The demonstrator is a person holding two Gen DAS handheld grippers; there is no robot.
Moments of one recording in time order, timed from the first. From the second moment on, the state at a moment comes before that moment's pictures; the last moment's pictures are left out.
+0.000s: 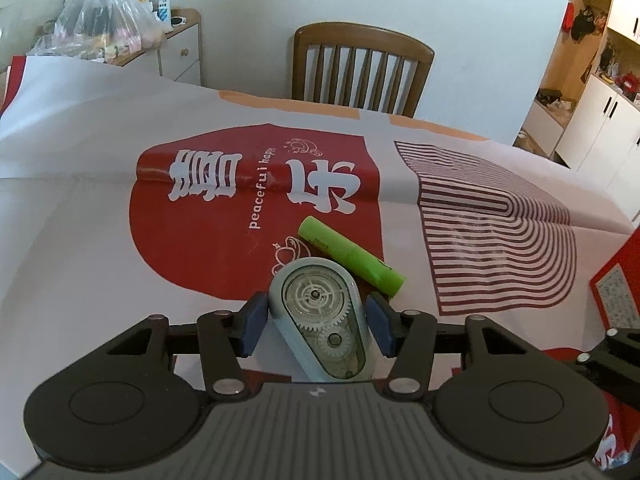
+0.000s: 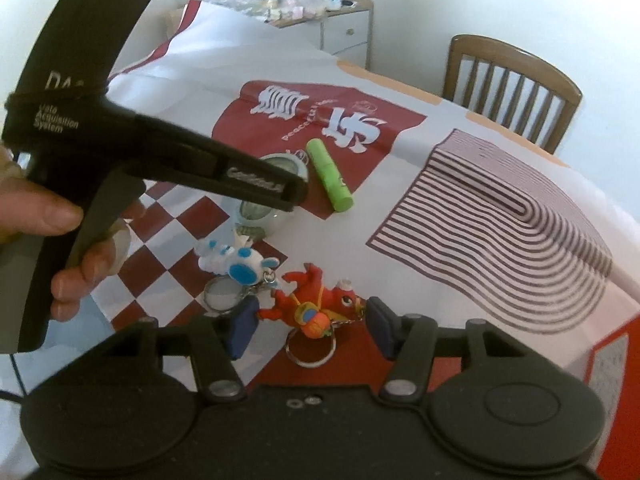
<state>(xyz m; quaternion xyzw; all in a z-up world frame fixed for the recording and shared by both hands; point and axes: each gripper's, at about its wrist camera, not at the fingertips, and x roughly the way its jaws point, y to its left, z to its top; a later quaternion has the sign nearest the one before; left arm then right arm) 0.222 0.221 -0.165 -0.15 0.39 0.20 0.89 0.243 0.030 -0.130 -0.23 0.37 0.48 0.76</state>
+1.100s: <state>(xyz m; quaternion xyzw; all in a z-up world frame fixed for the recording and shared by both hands) 0.143 0.124 -0.050 -0.12 0.36 0.09 0.92 0.202 -0.115 -0.002 -0.16 0.32 0.41 0.84</state>
